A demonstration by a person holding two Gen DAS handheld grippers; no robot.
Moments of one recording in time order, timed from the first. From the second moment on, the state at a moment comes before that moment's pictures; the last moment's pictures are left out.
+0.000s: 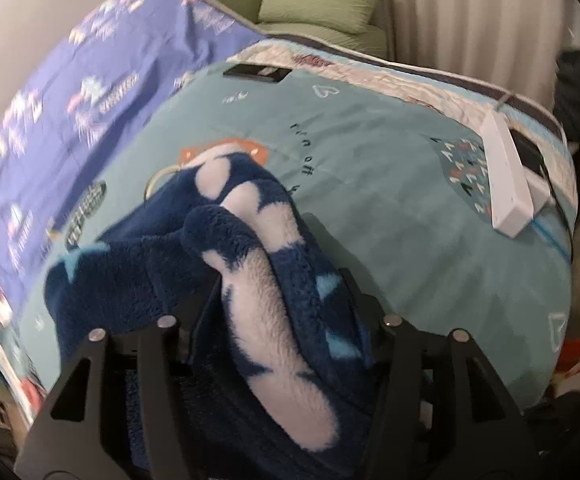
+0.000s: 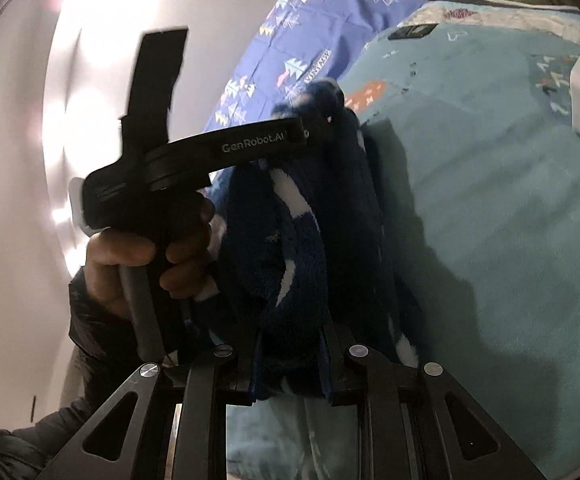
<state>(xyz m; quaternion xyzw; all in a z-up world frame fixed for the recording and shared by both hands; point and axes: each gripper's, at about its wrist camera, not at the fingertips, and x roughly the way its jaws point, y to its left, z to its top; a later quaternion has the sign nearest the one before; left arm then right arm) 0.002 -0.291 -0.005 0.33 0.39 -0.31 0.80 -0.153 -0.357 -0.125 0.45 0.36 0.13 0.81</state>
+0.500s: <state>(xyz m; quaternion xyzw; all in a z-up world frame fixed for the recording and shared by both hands) -0.028 -0.173 0.055 0.23 0.35 -0.30 0.86 -0.160 -0.361 -0.129 0.43 0.36 0.11 0.82</state>
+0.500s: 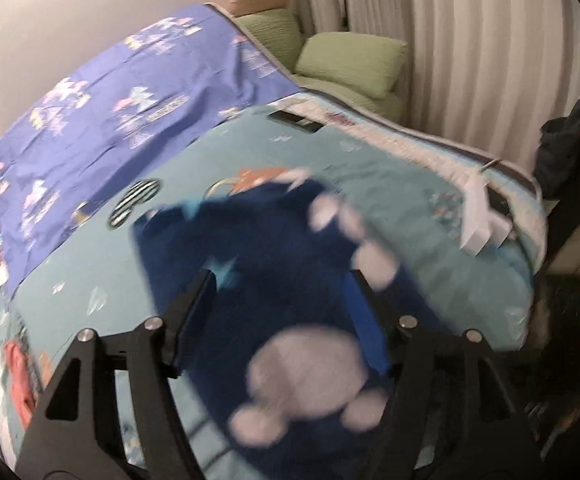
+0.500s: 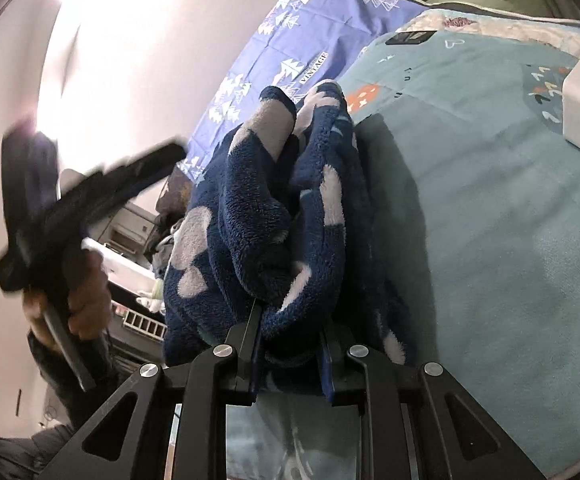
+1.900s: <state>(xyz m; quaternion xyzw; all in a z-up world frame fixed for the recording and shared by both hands) -0.094 -0.128 -0.020 0.23 0.30 -0.33 0.86 -0.128 -0.359 -0.134 0.37 0.45 0.05 0.81</state>
